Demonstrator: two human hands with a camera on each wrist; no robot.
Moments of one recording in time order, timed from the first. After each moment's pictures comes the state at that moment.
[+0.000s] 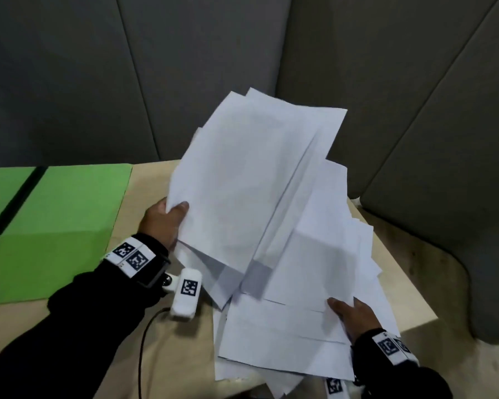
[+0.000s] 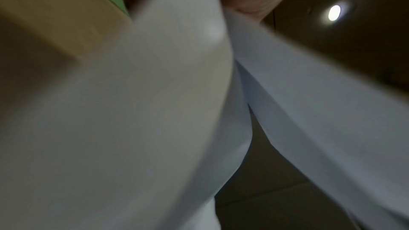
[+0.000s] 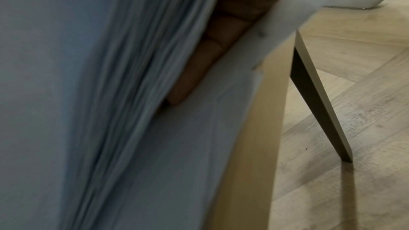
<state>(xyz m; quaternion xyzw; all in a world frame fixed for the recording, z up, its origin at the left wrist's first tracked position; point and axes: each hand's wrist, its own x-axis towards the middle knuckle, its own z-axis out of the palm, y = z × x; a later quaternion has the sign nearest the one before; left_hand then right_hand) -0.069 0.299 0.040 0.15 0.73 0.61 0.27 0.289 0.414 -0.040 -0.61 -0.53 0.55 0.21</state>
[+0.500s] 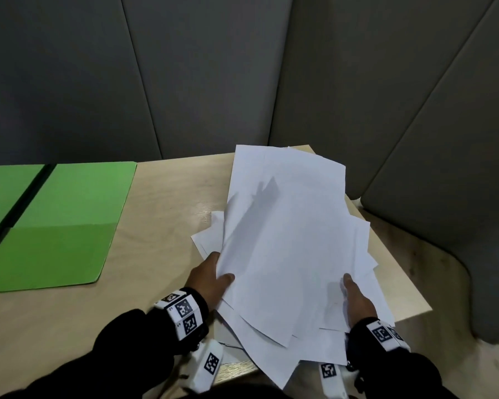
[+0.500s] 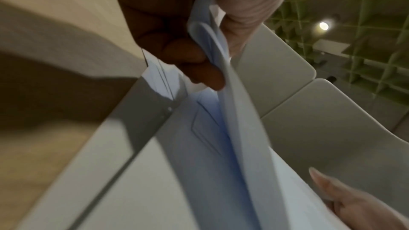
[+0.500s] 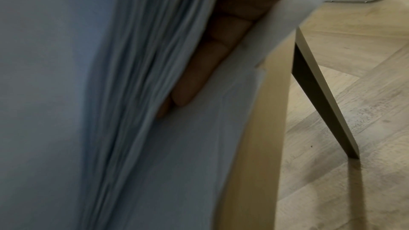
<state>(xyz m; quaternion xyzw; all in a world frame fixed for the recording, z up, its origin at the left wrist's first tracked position) 0.043 0.261 -0.001 0.32 0.82 0.35 0.33 0.289 0.418 -0.045 -0.66 -0.41 0.59 0.24</state>
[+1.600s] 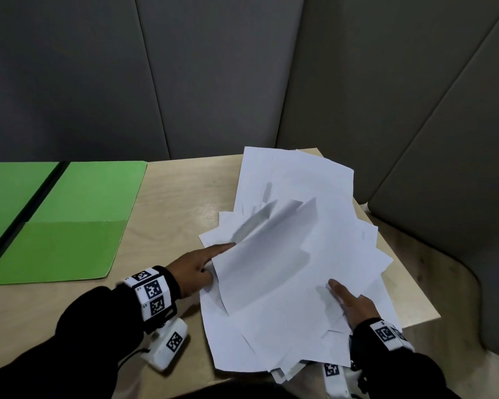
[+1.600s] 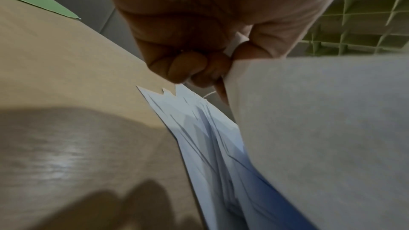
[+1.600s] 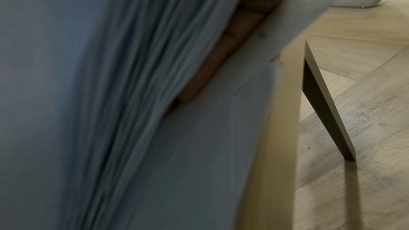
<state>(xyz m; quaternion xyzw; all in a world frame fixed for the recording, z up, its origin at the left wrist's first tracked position) -0.015 0.244 0.018 0.49 0.71 0.28 0.42 0.287 0.415 -0.031 -0.63 -0.49 0.57 0.20</state>
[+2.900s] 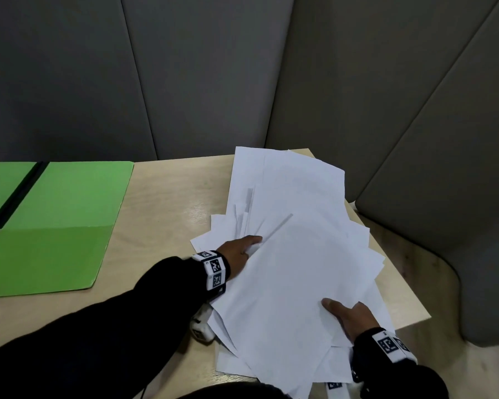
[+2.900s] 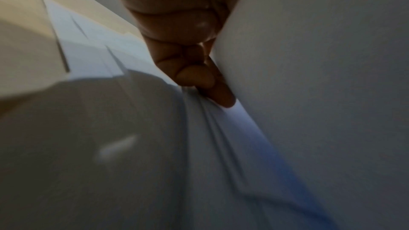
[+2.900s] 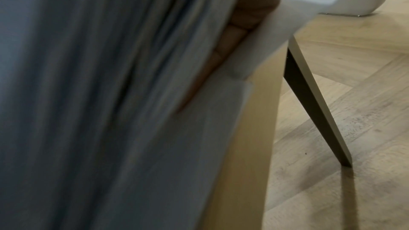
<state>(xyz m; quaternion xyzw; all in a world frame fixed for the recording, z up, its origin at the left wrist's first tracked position) 0.012 0.341 -0.022 0.48 0.76 0.26 0.35 0.291 0.408 -0.029 -0.61 -0.51 0.57 0.20</state>
